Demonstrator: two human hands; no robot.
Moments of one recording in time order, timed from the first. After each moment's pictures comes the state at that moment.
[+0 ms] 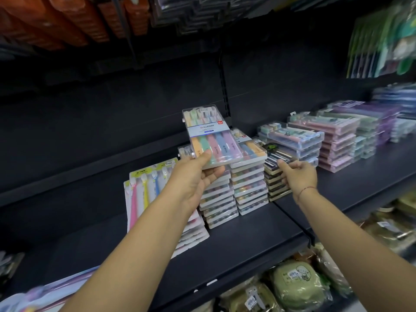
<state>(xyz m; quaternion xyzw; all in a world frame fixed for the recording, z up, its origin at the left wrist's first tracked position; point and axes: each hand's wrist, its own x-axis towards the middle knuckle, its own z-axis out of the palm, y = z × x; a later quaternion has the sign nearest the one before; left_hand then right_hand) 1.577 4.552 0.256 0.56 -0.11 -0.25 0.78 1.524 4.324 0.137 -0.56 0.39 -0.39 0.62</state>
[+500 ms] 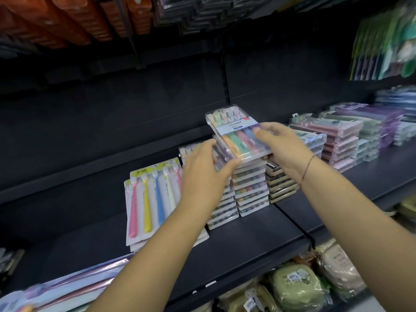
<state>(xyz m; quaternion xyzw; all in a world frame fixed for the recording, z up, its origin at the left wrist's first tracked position) 1.568 4.544 0.242 0.86 -0.34 0.11 0.36 1.518 4.373 0.244 -0.67 0.15 -0.32 0.65</state>
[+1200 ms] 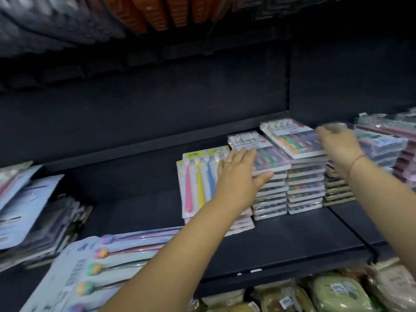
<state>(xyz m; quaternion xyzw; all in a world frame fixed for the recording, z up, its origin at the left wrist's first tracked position) 1.598 4.591 0.217 0.89 -0.37 0.09 0.24 1.562 4.366 0.225 -0.73 0.29 -0.34 0.52</state>
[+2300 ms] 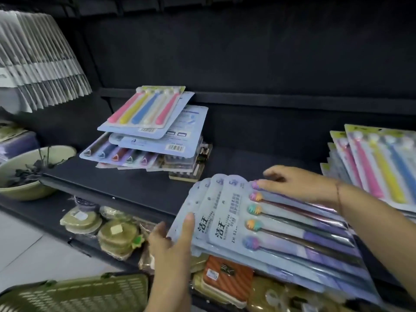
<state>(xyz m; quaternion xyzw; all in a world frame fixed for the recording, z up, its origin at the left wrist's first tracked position) 1.520 4.963 0.142 0.58 0.36 0.09 0.73 1.652 4.750 0.185 -0.95 -0.12 0.15 0.25</state>
